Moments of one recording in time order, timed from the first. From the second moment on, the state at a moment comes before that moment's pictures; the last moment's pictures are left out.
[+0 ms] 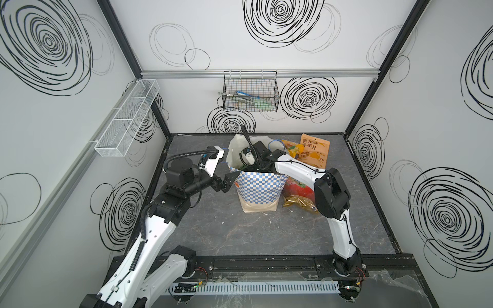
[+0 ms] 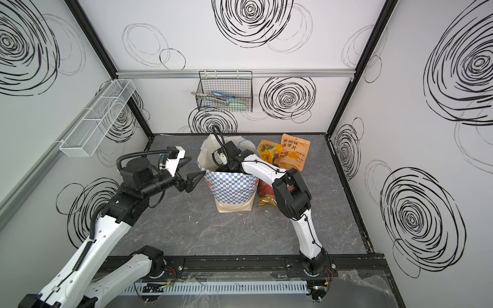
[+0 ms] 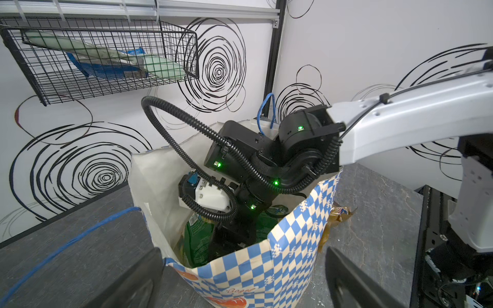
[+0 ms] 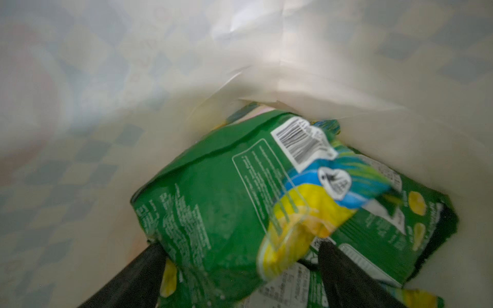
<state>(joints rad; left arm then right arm) -0.27 0.88 0.94 -0.31 0.51 0.06 0.70 2.14 1.77 -0.66 0.01 0.14</state>
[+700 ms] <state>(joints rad) -0.27 0.88 0.94 -0.31 0.51 0.06 0.71 2.12 1.60 -0.44 0.02 0.18</state>
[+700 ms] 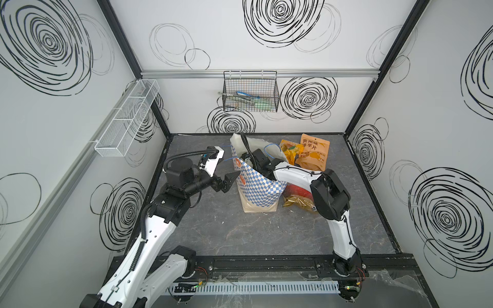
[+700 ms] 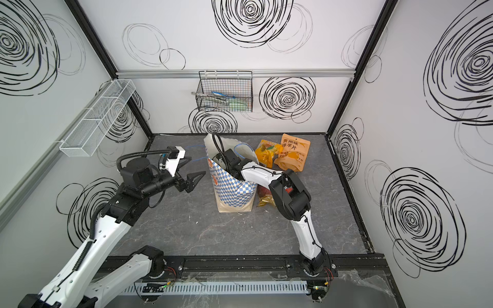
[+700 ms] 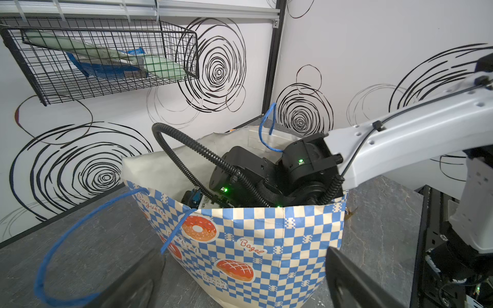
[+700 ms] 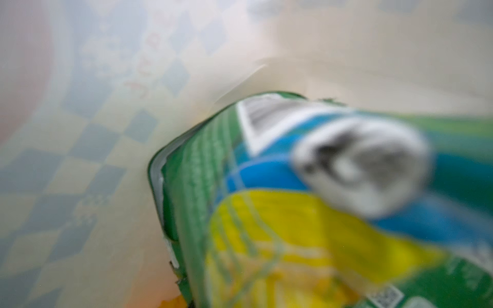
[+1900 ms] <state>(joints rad) -0.28 0.88 0.93 -0.30 0.51 0.06 0.65 1.93 1.64 -0.54 -0.03 0.22</state>
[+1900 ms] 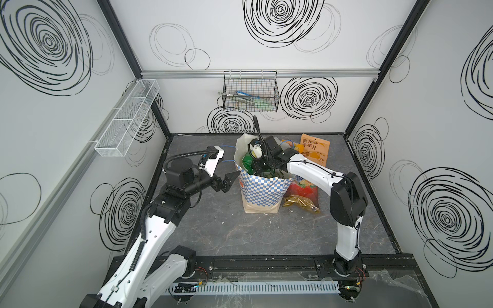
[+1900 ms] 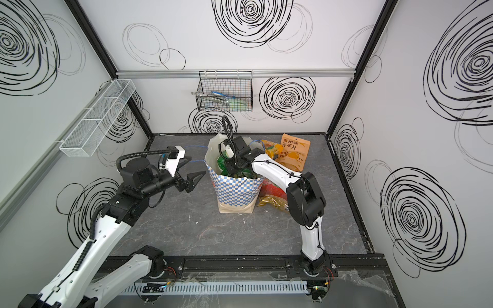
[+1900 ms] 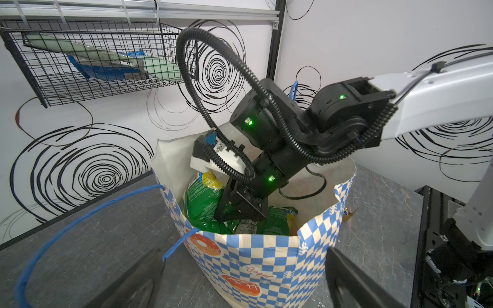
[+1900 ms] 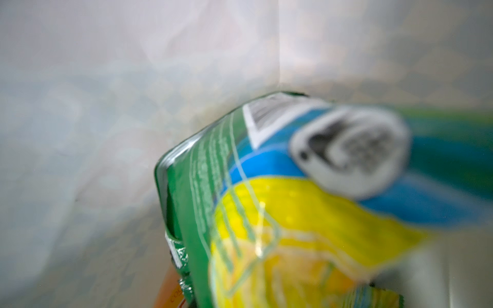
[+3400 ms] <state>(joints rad) -0.37 0.87 0.91 -0.26 0.67 0.06 0.63 1.54 1.71 -0.46 -0.07 0.27</state>
